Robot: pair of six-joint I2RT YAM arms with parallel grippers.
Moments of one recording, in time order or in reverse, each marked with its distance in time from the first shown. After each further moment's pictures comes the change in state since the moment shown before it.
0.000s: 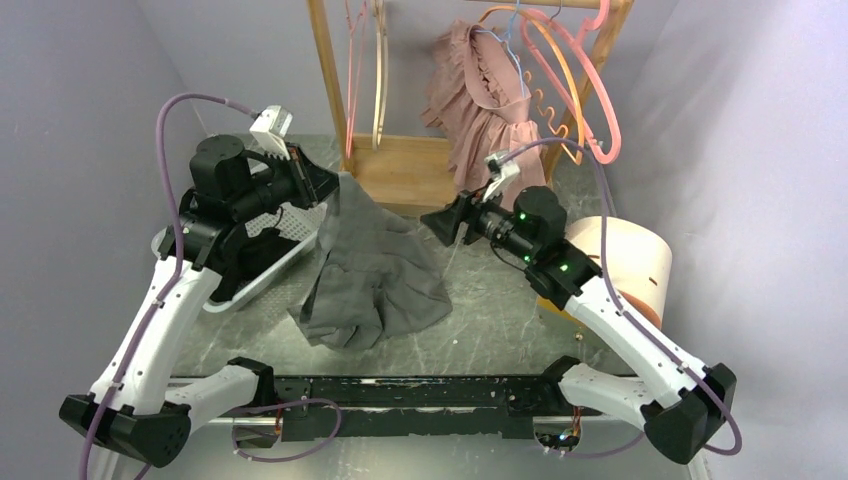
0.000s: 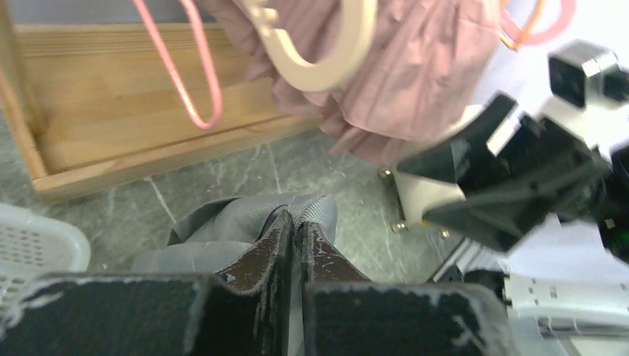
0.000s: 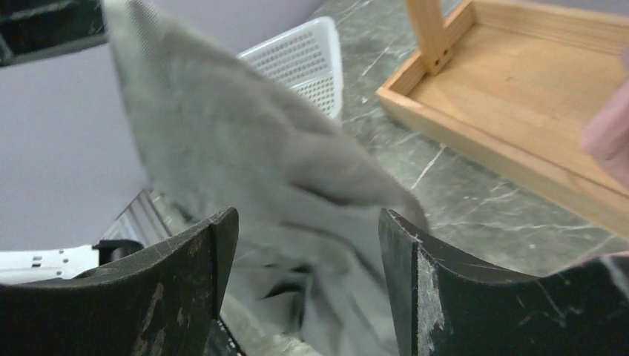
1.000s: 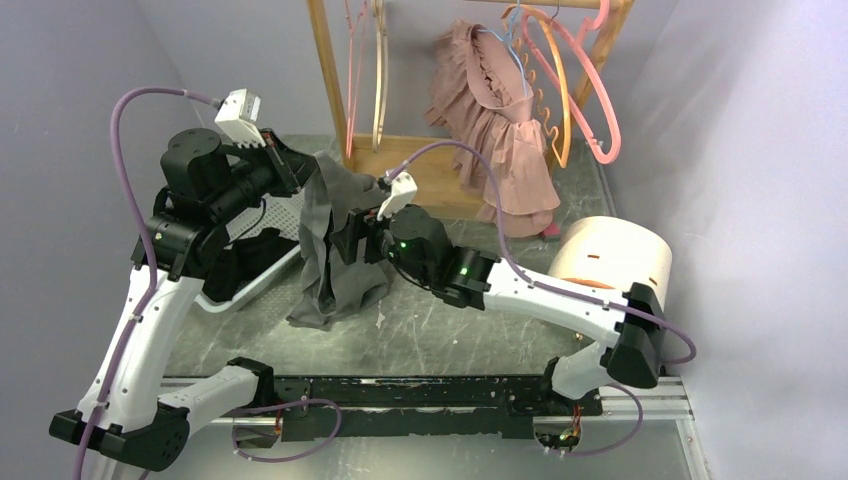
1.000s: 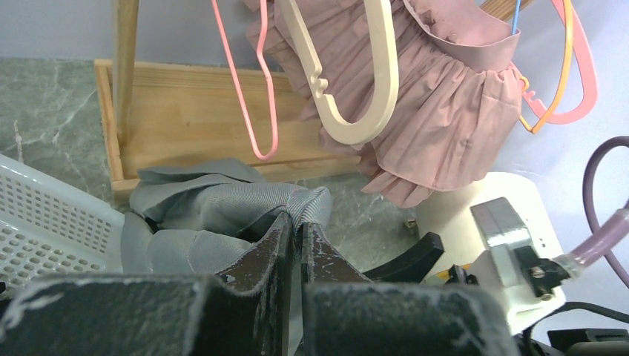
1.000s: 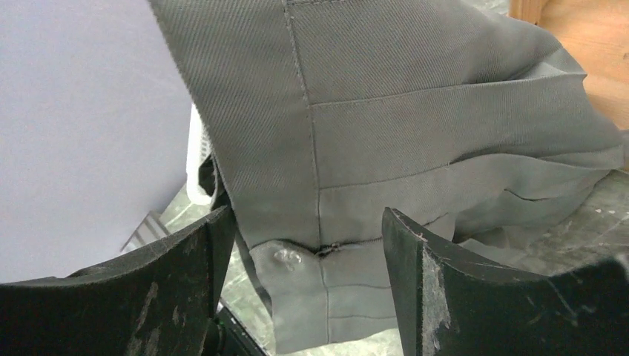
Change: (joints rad) left arm -0.020 -0.012 0.150 -0.124 -0.282 -0.044; right arm 0.571 0.420 0.282 0.056 0.592 0.102
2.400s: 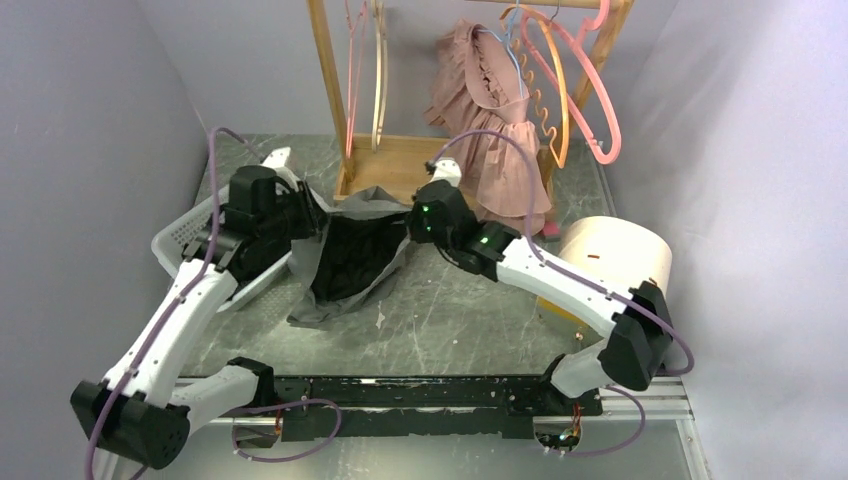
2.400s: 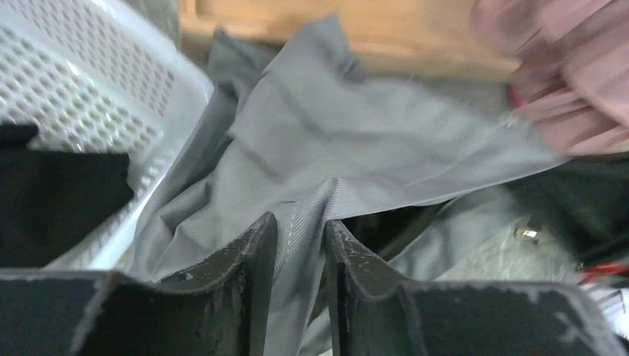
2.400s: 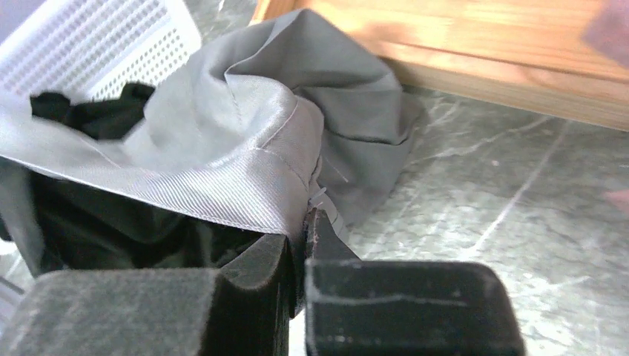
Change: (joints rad) left arm -0.003 -0.016 -0.334 -0.019 -0.137 0.042; right arm -0.243 0.037 -0.036 -0.257 0.018 0.032
